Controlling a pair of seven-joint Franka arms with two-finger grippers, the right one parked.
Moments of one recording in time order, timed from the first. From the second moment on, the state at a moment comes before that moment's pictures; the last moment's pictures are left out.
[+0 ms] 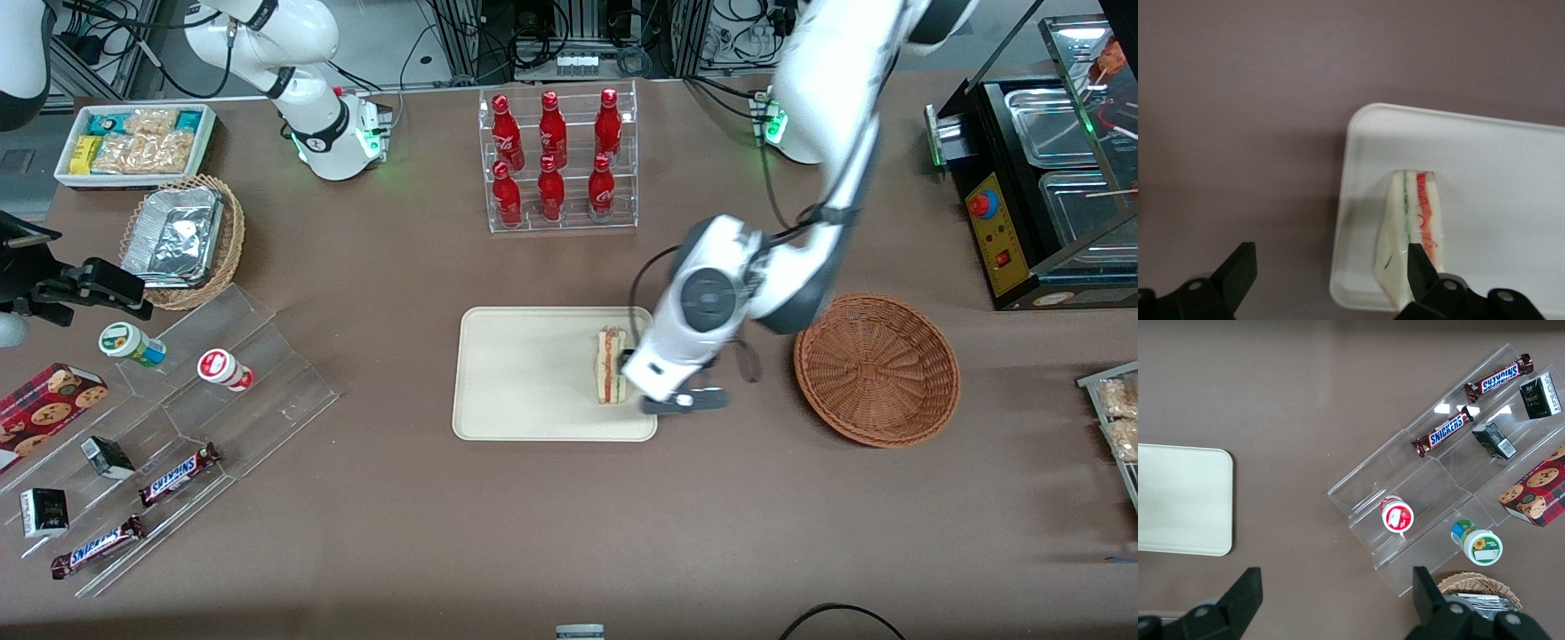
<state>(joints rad) -0.49 0.51 -0.01 -1.53 -0.10 2.00 -0.60</state>
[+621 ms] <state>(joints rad) -0.24 0.26 0.00 -1.54 -0.05 1.74 -0.31</state>
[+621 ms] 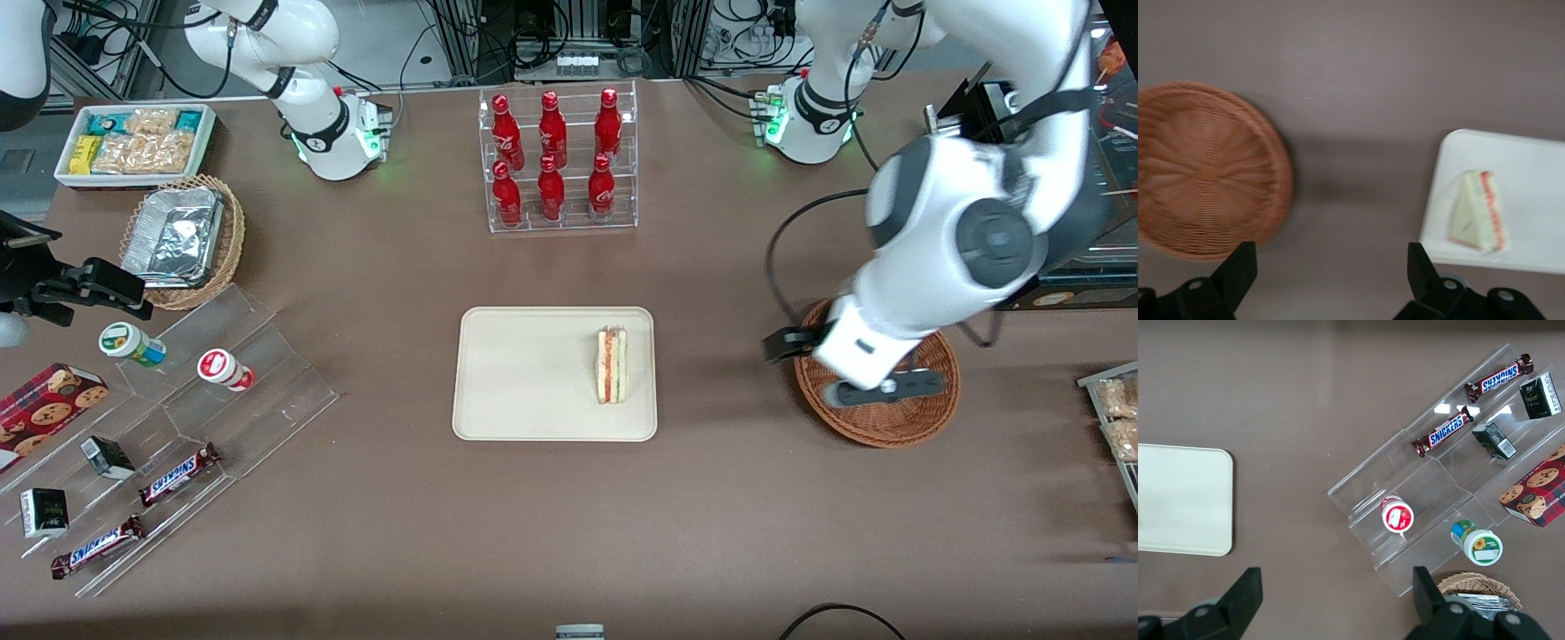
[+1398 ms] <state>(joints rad) -0.10 0.02 -0.01 -1.55 0.02 1.53 -0.19</state>
